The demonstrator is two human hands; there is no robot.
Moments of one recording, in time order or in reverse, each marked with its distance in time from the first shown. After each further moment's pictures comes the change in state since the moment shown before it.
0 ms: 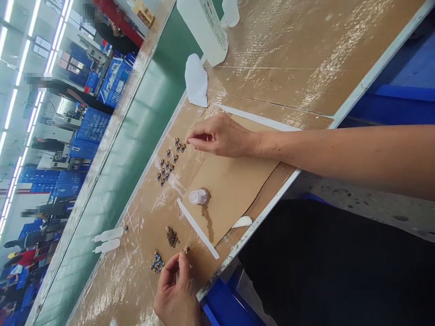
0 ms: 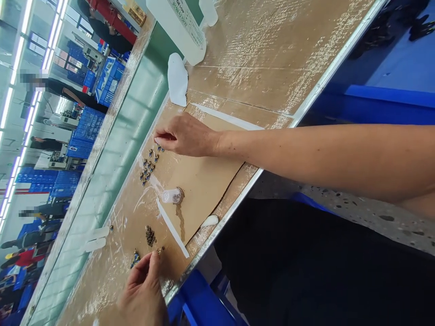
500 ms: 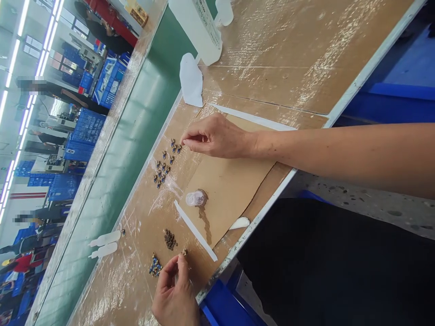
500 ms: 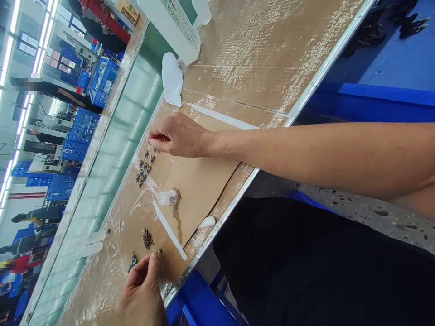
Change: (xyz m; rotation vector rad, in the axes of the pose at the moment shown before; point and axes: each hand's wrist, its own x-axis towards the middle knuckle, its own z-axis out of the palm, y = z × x) left_hand 0.000 0.004 0.002 0.040 -0.027 -0.038; right_hand 0.001 0.001 -0.001 -0.023 -0.012 -0.005
